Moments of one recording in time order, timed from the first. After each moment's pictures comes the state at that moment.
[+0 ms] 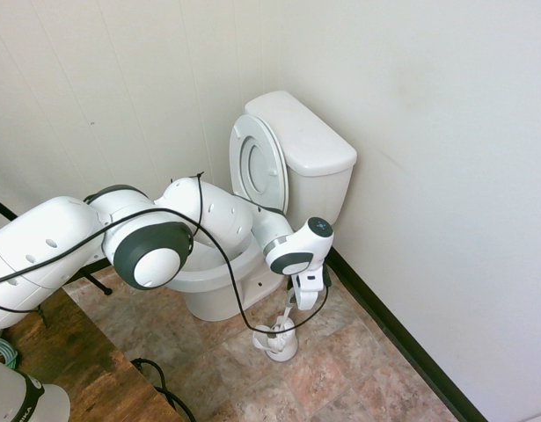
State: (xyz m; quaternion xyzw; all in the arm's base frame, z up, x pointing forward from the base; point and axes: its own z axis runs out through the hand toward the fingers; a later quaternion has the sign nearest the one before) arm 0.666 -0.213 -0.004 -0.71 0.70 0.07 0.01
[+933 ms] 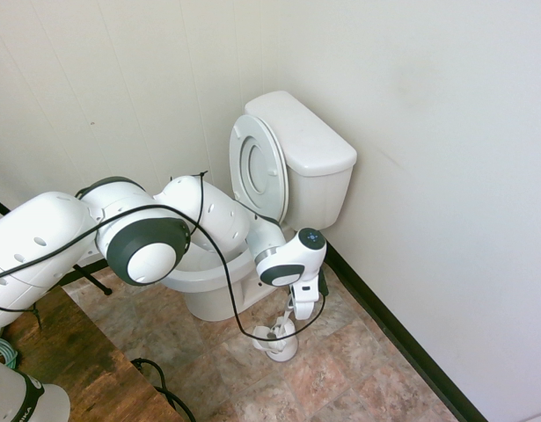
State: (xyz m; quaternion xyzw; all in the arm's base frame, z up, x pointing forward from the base) arm 0.619 -0.219 -0.010 -0.71 0.70 0.02 0.03
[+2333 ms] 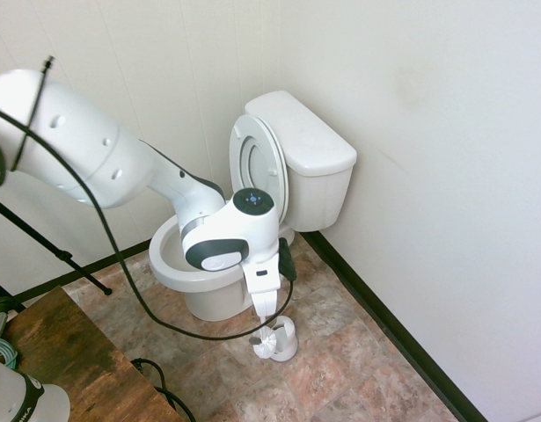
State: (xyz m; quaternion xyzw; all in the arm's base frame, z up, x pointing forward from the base) arm 0.490 -0.192 0.248 -0.73 0.68 -0.02 0.02
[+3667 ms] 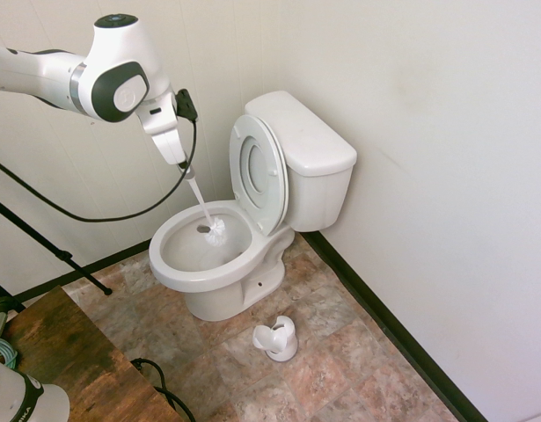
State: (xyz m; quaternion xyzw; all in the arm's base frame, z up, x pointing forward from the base) arm 0.527 0.121 0.439 -0.78 0.61 -0.08 0.07
